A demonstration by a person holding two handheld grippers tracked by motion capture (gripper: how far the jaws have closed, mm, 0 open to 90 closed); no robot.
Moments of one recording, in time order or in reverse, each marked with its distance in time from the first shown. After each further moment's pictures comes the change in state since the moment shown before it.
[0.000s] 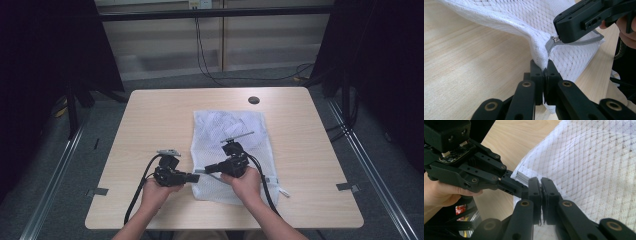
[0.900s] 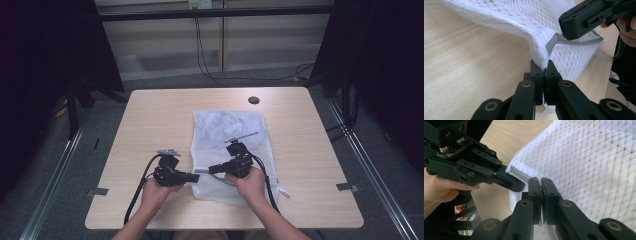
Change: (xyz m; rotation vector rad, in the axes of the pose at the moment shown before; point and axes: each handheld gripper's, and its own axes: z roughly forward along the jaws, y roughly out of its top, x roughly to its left) left arm 0.001 0.000 -0.001 -0.007 -0.006 -0.014; right arm -0.007 -0.004 -0.008 0.001 -0.006 0.003
